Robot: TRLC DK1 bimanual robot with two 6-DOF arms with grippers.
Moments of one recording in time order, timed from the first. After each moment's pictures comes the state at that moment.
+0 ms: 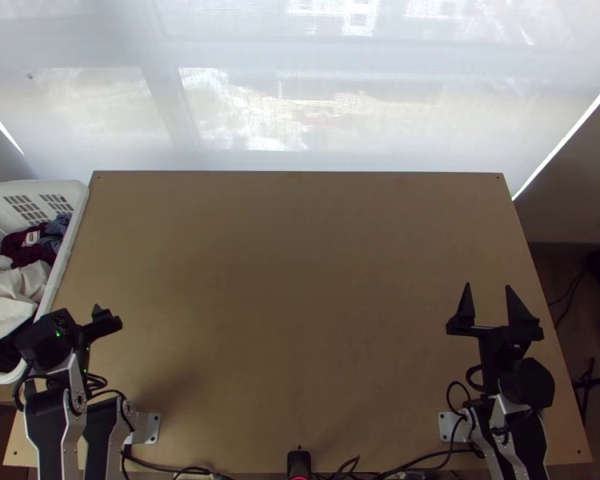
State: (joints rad) left arm 0.35 0.34 0.40 -0.53 -0.18 0.02; right arm 0.18 0.00 0.11 -0.04 0.27 -0.05
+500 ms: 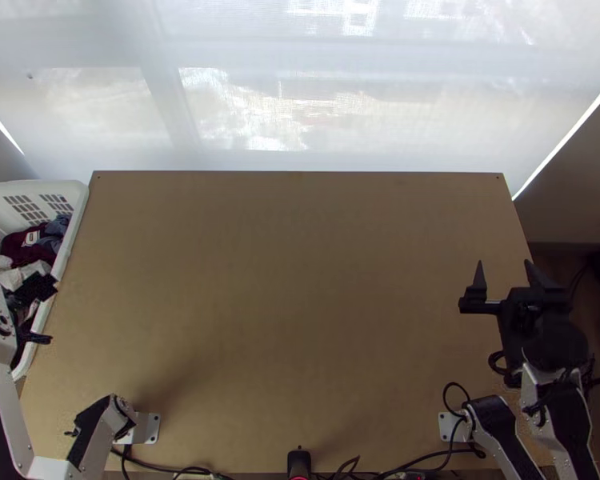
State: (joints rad) left arm 0.64 0.91 0.96 -0.81 -0.20 -0.17; right arm 0.22 0.42 0.54 -0.25 0.35 -0.19
